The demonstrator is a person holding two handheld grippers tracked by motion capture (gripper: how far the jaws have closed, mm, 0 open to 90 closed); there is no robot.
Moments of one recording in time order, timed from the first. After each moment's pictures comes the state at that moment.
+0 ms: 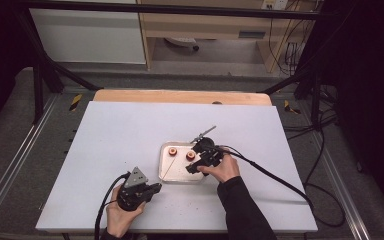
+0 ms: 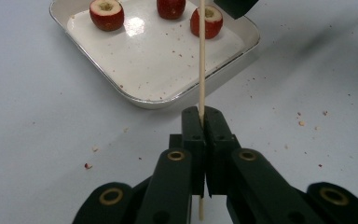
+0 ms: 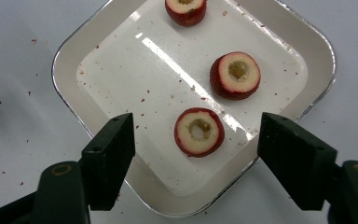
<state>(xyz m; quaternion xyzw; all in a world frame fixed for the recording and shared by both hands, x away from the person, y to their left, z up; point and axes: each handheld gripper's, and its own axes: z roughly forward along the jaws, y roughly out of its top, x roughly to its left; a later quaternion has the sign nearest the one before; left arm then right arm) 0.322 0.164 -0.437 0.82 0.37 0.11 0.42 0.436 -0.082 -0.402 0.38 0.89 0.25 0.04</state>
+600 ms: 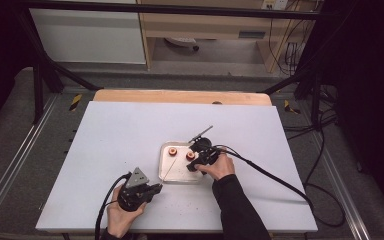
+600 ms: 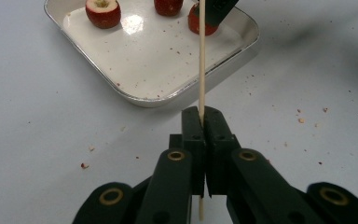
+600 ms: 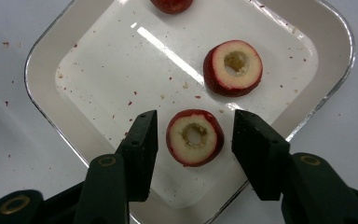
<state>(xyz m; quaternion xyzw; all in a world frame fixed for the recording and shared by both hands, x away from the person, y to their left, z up) 0.322 0.163 -0.438 0.83 0.36 0.11 0.42 0.445 -0.076 -0.415 0.41 0.88 0.23 0.02</state>
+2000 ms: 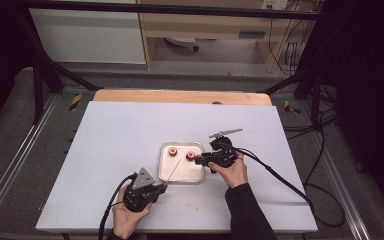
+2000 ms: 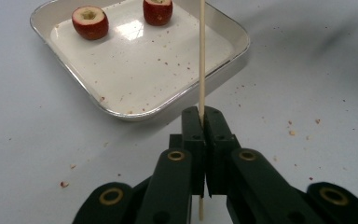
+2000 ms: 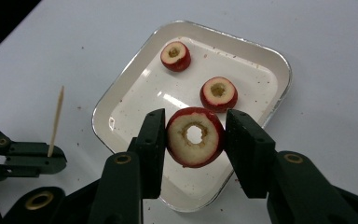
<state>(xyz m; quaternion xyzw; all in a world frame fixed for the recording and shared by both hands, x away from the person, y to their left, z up) 0.319 0.145 -0.436 0.82 0.36 0.12 0.42 0.418 -0.124 -0.390 0.46 0.79 0.39 0.02</state>
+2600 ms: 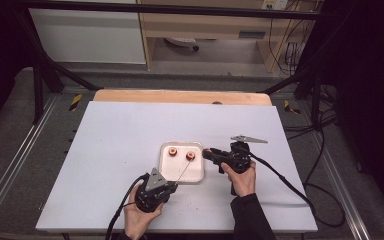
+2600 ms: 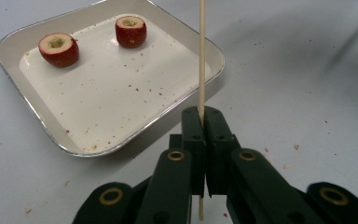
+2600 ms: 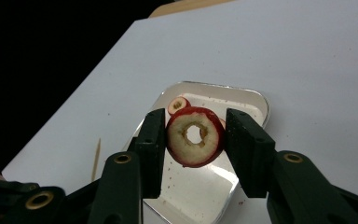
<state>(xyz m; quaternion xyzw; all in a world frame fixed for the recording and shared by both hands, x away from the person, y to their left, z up) 0.316 0.115 -0.431 0.83 0.35 0.13 0.43 0.399 -0.159 -0.393 0.50 0.69 0.53 0.03</state>
